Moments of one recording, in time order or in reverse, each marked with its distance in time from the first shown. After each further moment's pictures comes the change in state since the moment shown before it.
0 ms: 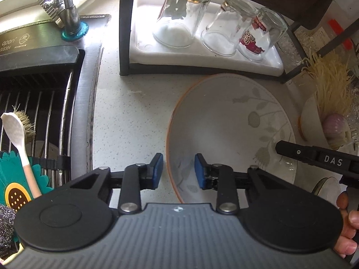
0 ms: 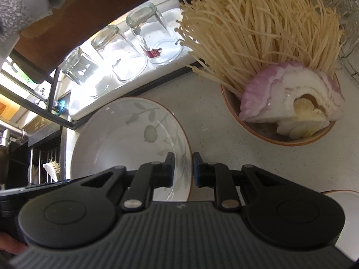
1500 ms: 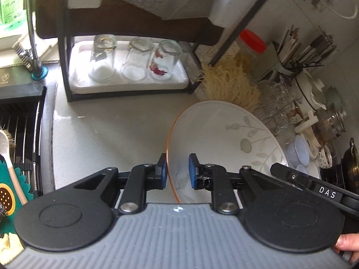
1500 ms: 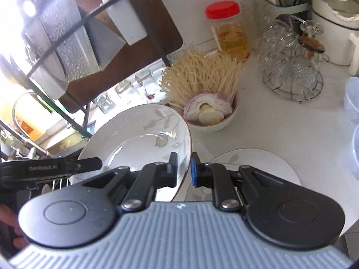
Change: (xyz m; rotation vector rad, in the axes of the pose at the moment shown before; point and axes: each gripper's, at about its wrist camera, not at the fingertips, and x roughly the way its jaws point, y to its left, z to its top) left arm -0.117 -0.079 -0.056 0.126 -0.159 -0.204; right arm -0.178 -0.043 -0.080 0.041 -0.296 0.009
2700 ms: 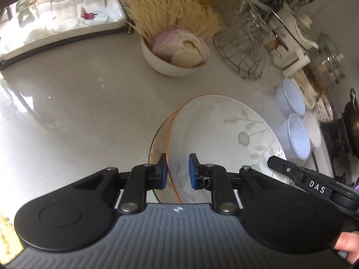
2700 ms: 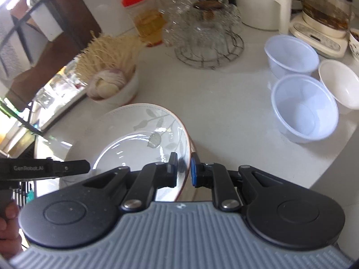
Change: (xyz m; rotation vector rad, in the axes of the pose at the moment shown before) left arm 0.097 -0.099 -0.060 0.135 0.199 -0.021; right arm -0.013 -0.117 -0.052 0.113 0.043 -0.204
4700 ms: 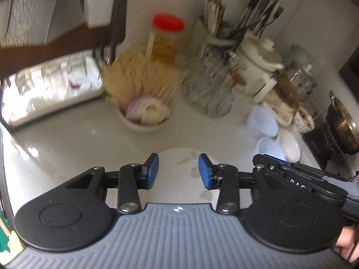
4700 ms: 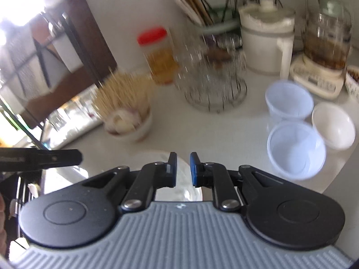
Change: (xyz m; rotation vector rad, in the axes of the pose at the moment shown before) left arm -0.092 -0.060 0.017 0.146 -0.220 -0.013; right arm -0.064 0.017 0.030 -0.069 -0.208 0.041
